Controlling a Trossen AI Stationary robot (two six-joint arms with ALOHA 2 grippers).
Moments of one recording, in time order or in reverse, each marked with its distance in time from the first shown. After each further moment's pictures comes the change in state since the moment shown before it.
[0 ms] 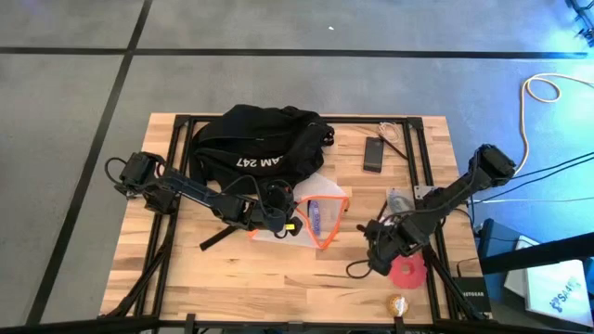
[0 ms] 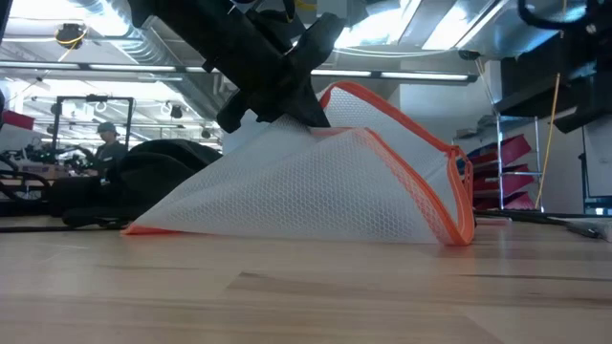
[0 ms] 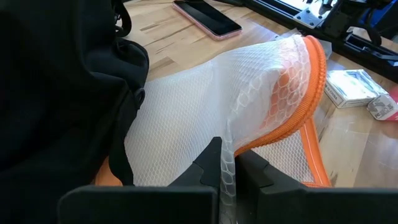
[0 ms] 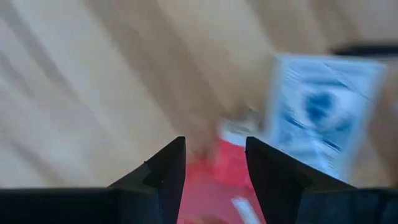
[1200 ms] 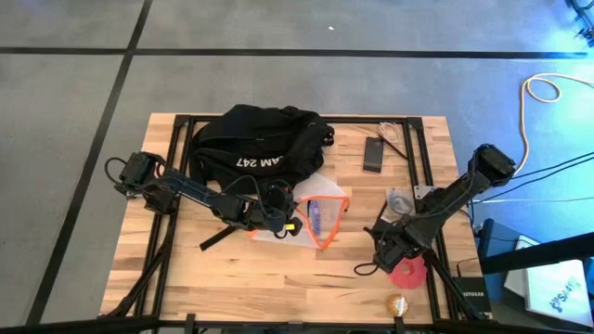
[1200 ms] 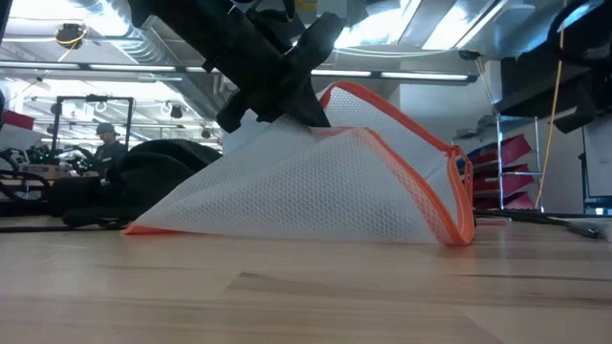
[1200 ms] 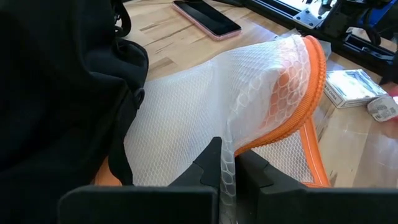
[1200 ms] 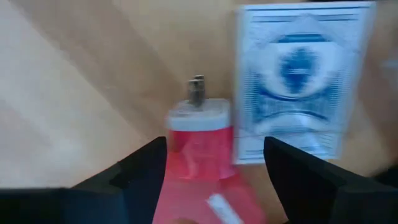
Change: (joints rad) left arm -0.001 0.000 0.000 0.001 0.000 -0.001; right arm 0.060 0.000 -0.111 0.063 -0.014 0.129
